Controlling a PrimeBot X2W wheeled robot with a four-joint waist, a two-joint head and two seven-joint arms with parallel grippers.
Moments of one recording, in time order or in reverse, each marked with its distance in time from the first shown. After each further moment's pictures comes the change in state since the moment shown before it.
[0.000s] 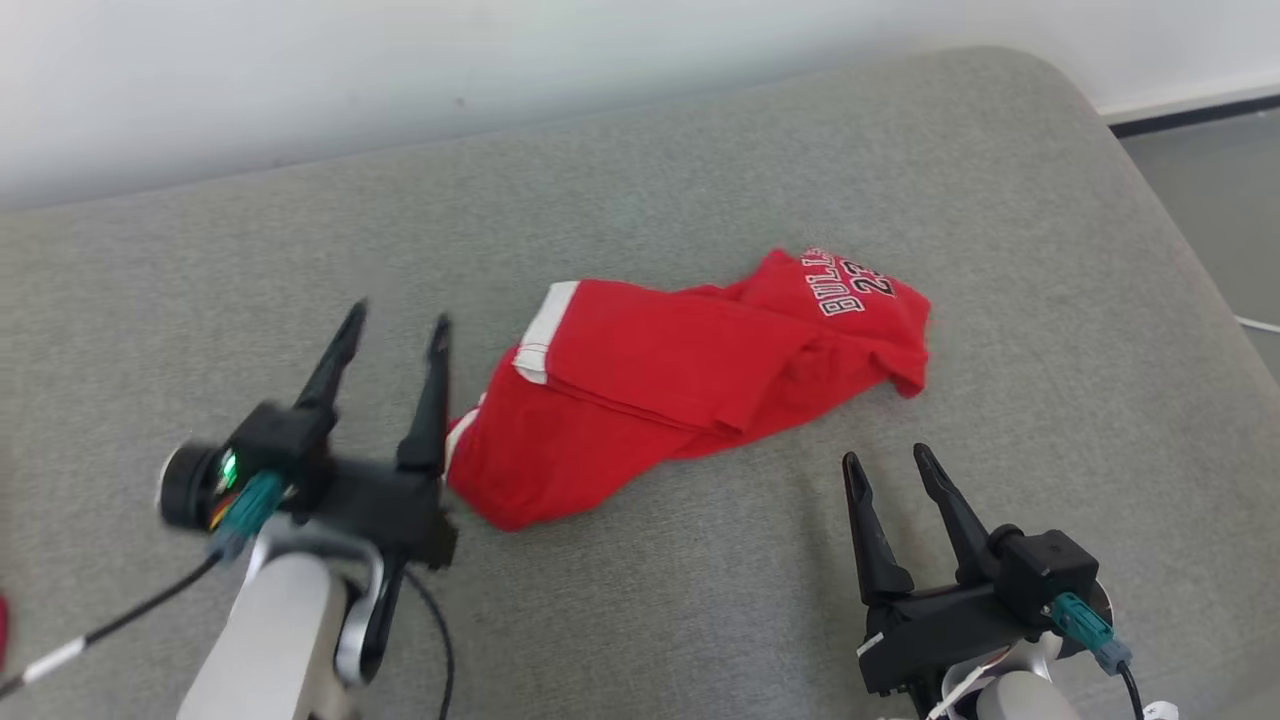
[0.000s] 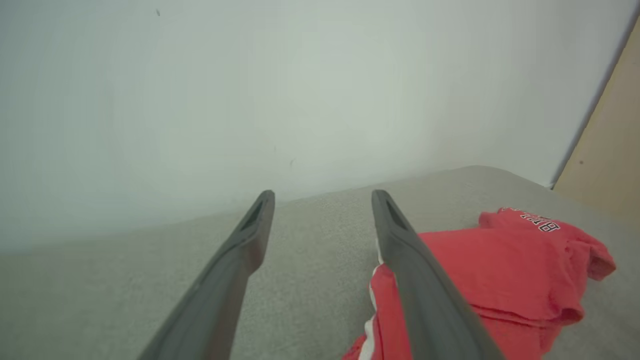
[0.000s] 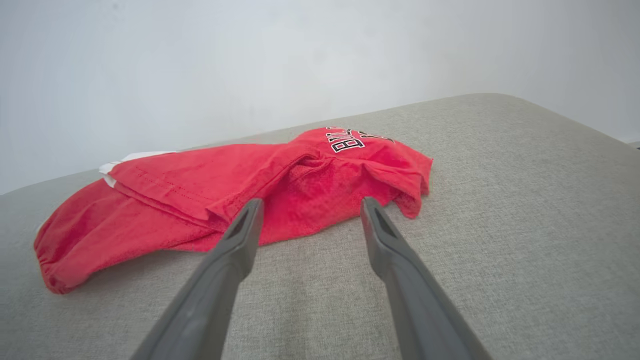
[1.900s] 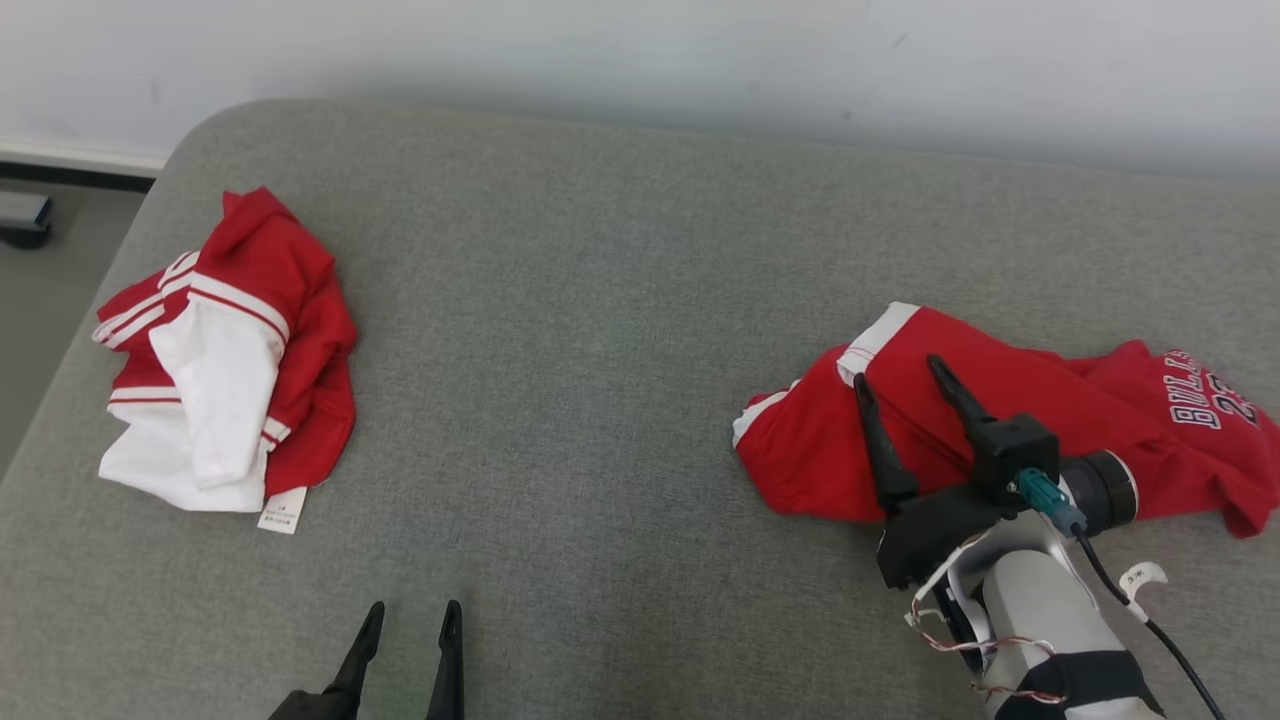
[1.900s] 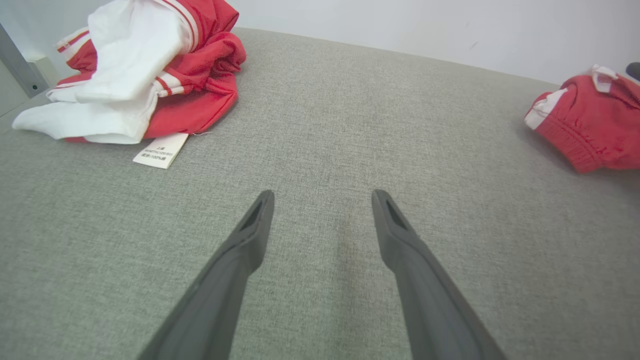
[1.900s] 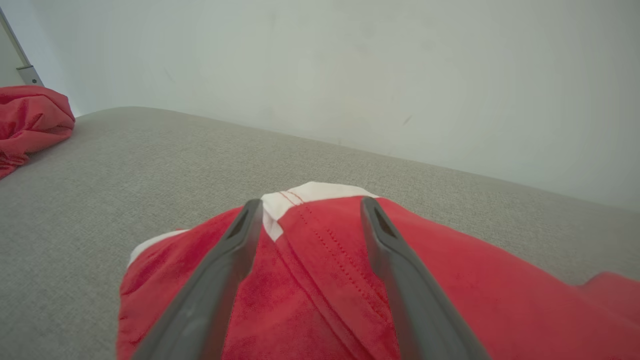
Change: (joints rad) left arm 0.518 -0.140 0.191 -0.123 0.113 -0.050 0.000; right arm -0.275 -0.049 -0.033 0.302 -0.226 0.000 0.000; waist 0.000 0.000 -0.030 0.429
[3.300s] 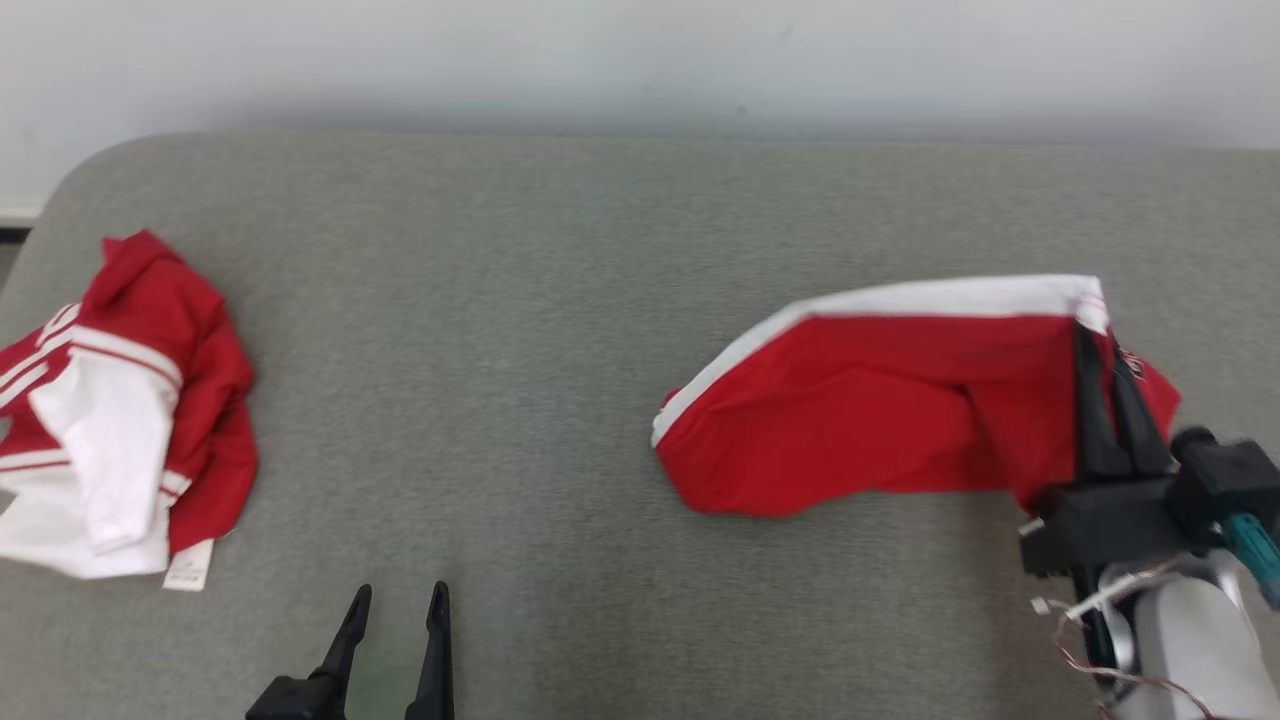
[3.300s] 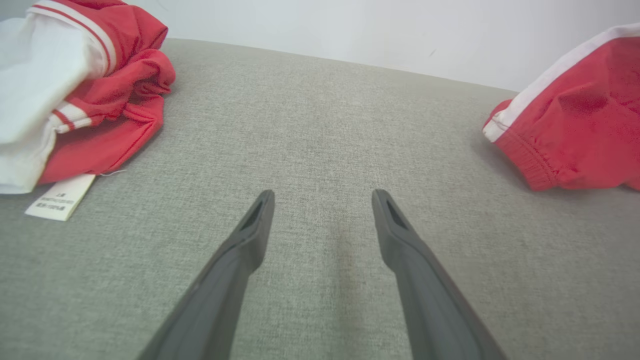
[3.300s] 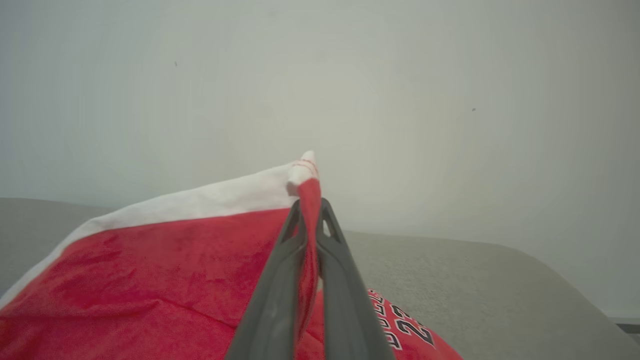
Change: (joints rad) left arm -0.025 -0.001 0.012 -0.005 -0.018 0.009 0.000; right arm 0.133 -0.030 -0.198 -0.386 0.001 0.000 0.000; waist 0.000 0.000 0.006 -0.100
